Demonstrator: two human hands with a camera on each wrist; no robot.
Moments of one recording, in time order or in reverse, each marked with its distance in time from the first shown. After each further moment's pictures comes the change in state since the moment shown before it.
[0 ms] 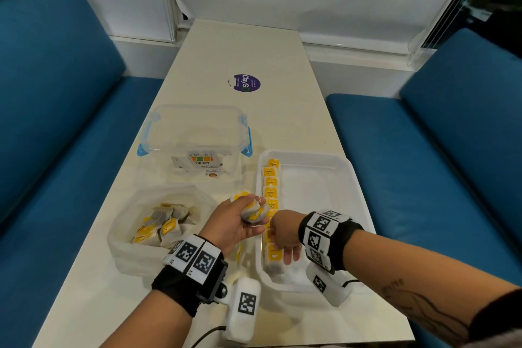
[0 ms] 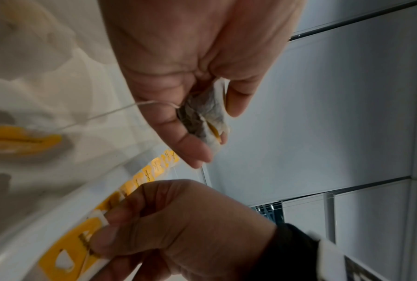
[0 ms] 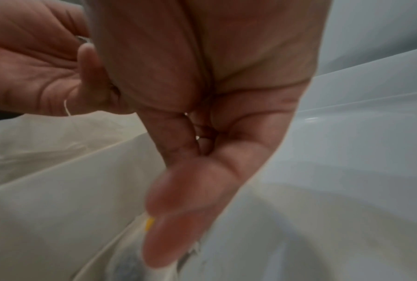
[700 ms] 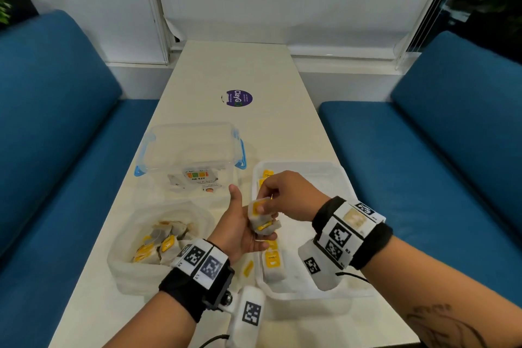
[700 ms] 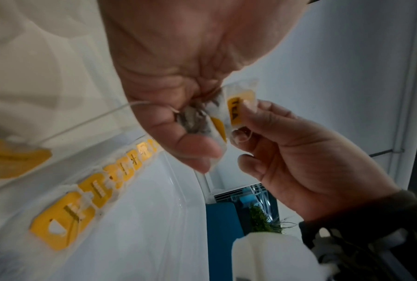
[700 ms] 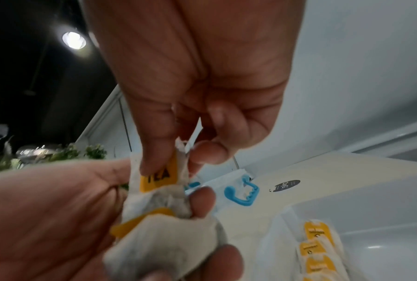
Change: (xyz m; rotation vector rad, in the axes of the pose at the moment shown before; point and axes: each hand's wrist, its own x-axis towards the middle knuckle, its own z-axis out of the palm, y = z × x) left_hand 0.004 0.008 0.015 0.125 -0.171 -0.151; right_hand -0.075 -0.004 -0.041 0.261 0.688 -0.566
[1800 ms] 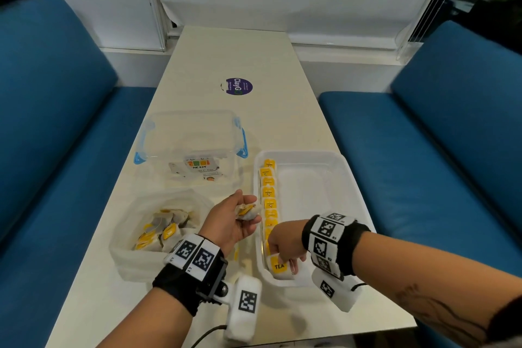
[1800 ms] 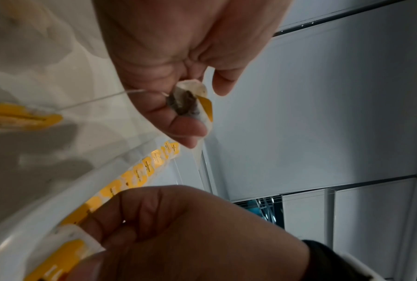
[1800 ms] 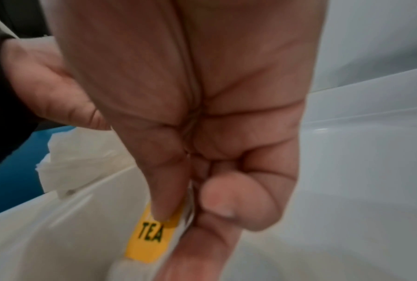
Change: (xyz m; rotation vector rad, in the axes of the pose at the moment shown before) left_hand 0.002 -0.010 -0.019 -0.173 0.224 0.089; right_hand -0.012 0.022 0.059 -0.542 -0.717 0.306
